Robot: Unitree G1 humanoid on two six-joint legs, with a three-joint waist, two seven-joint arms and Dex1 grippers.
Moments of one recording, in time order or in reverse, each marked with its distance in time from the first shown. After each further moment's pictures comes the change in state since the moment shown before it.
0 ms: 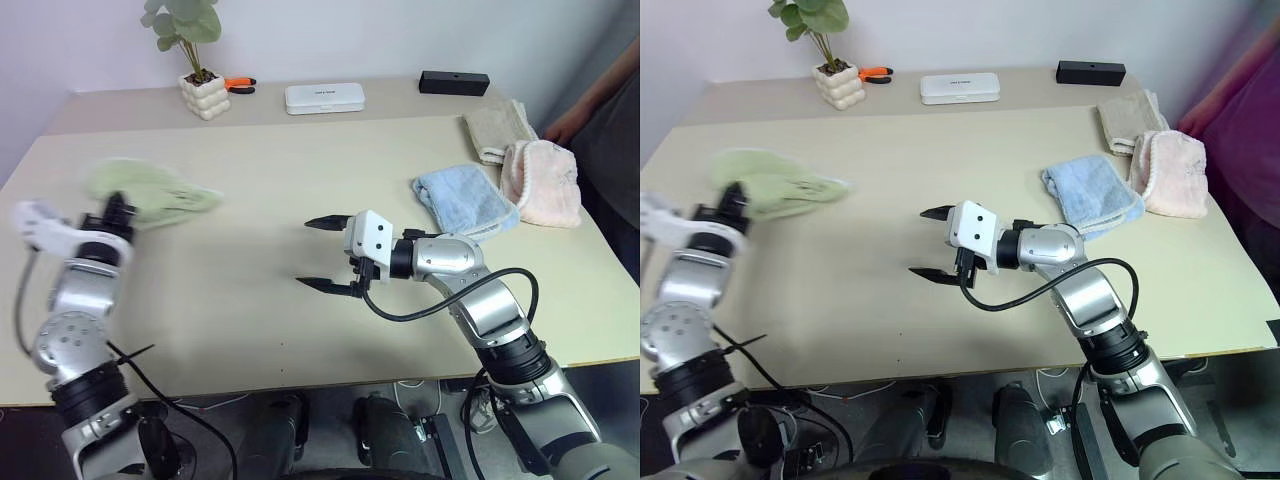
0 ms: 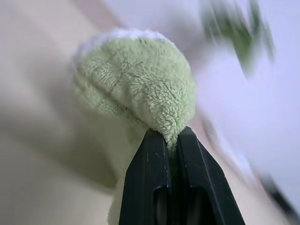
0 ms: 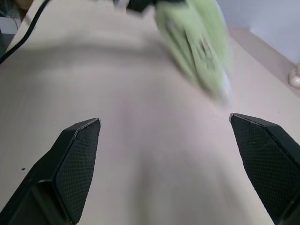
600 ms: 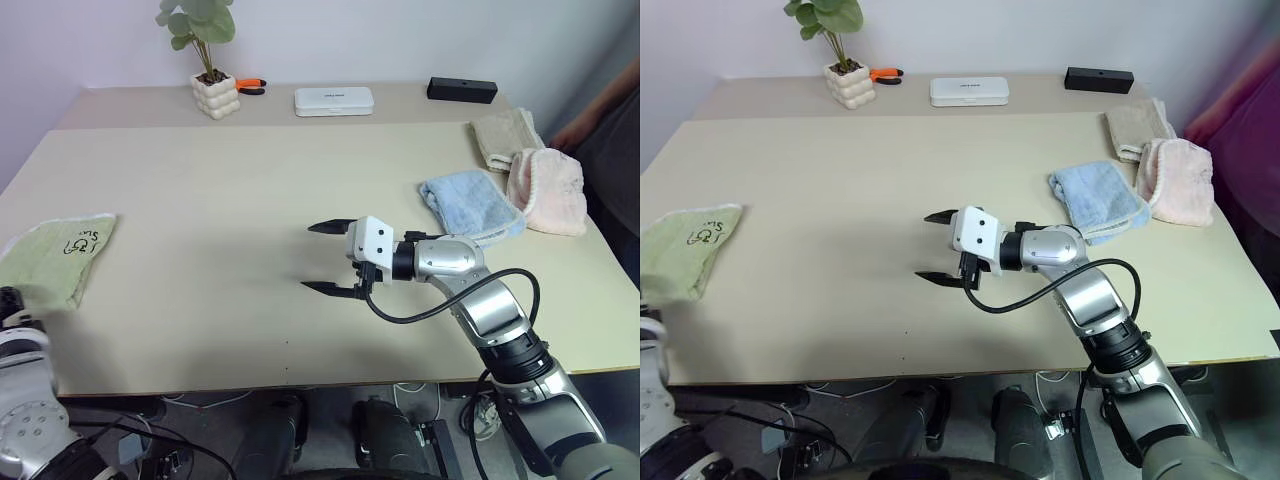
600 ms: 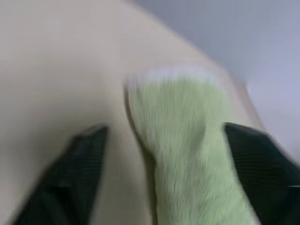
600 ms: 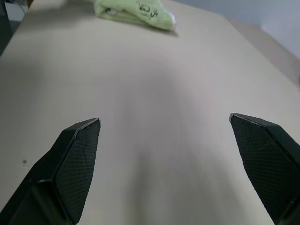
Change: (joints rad) left arm 0.324 -0.089 0.214 -0.129 -0.114 -0.126 0.189; right arm 0.003 -0.029 0.008 0.047 -0.016 -0.044 0.028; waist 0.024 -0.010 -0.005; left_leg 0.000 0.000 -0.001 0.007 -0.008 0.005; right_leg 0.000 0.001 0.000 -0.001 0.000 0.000
